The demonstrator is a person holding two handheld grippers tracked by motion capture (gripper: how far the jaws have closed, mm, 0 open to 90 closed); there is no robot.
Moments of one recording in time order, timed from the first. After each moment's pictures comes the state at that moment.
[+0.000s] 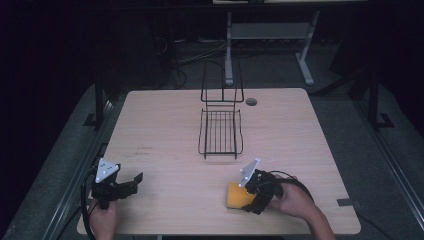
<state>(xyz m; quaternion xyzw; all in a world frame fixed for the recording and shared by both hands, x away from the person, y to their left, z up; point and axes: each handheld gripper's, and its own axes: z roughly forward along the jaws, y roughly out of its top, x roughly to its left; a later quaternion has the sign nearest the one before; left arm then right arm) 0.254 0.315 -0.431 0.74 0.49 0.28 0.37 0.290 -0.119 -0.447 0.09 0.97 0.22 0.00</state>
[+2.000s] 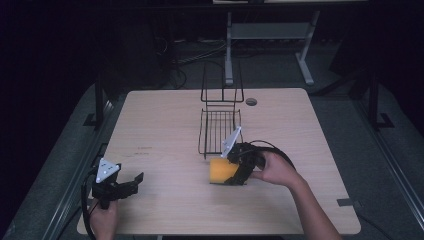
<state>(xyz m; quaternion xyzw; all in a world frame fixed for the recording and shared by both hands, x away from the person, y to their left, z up) 0.254 0.314 -0.431 0.74 0.49 0.28 0.38 0.351 -0.074 -0.393 0.06 0.97 0.24 -0.01</state>
